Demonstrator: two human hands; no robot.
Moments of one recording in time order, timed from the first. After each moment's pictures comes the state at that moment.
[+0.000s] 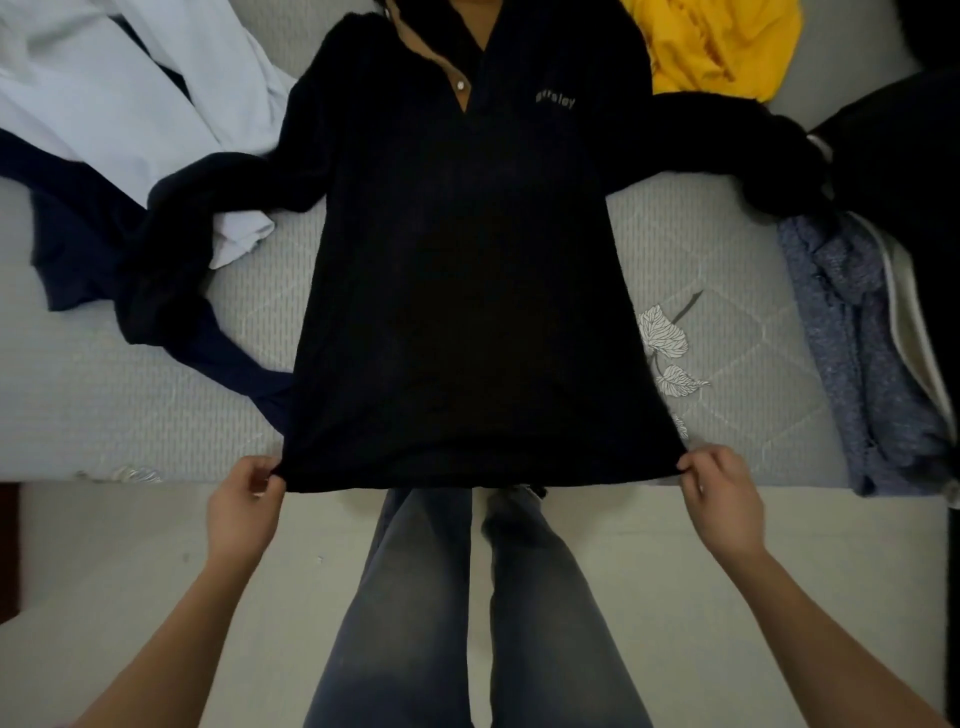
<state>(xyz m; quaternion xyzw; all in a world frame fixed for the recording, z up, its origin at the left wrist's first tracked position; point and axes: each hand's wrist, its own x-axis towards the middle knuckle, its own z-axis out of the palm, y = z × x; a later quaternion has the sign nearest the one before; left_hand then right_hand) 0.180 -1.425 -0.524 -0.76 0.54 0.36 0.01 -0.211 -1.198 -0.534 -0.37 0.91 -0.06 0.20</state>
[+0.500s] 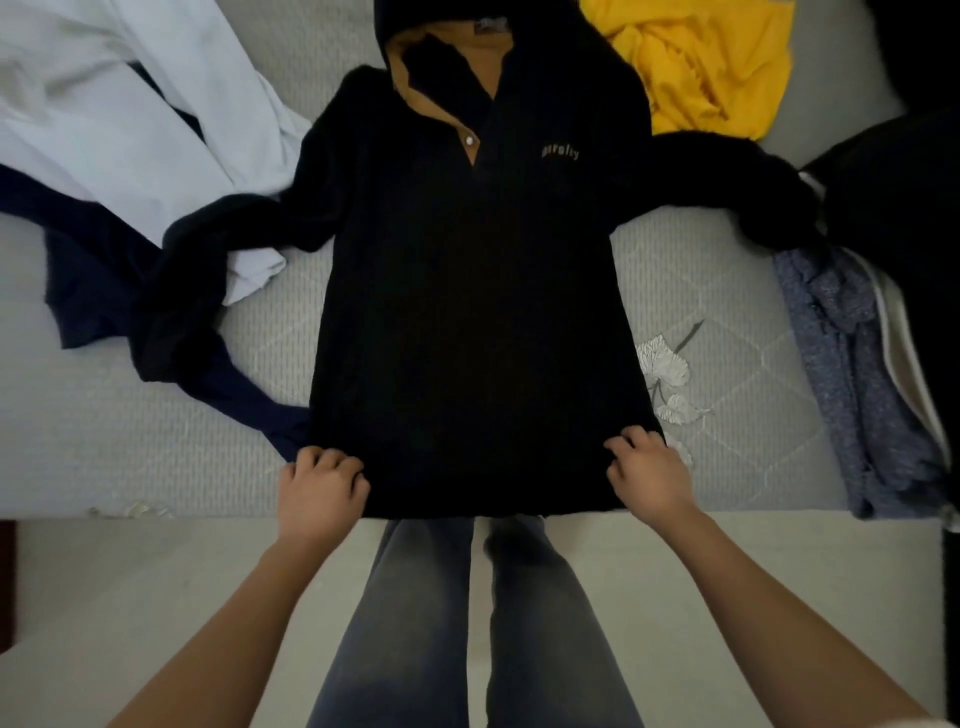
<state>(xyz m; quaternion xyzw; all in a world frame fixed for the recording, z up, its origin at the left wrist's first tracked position) 0.132 -1.446 -0.532 -0.50 0.81 0.20 0.22 -0.183 -1.287 -0.541 -0.48 0.82 0.11 0.30</state>
